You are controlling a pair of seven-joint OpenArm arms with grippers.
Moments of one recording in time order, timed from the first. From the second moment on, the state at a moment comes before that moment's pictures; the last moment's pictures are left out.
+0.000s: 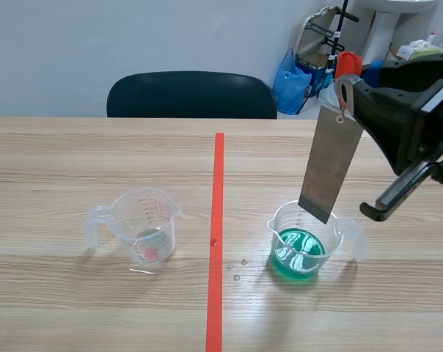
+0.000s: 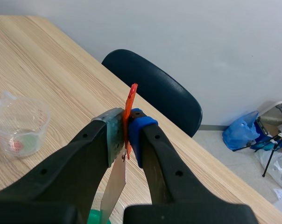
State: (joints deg) left arm 80.4 -32.7 -25.8 85.7 -0.9 -27.4 -63.7; right arm -33.0 32.9 7.8 126.1 9.1 23.2 8.0
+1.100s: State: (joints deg) left arm 80.4 -32.7 -25.8 85.7 -0.9 -27.4 -63.7; right arm -32.5 32.9 7.8 126.1 9.1 23.2 7.3
